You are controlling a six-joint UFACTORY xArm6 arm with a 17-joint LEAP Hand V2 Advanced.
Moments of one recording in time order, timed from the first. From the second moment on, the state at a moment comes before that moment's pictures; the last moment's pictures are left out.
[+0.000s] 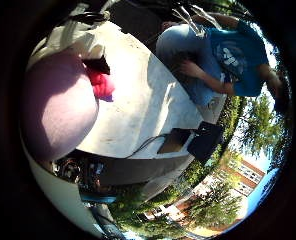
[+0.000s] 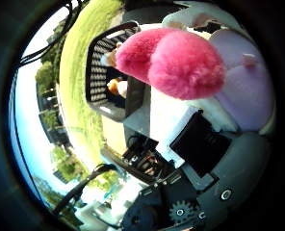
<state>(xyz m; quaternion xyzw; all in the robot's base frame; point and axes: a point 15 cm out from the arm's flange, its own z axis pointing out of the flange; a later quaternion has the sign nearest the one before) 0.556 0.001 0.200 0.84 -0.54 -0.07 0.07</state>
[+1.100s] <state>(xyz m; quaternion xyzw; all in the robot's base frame) 0.520 0.310 0.061 0.91 -0.41 -0.07 0.03</state>
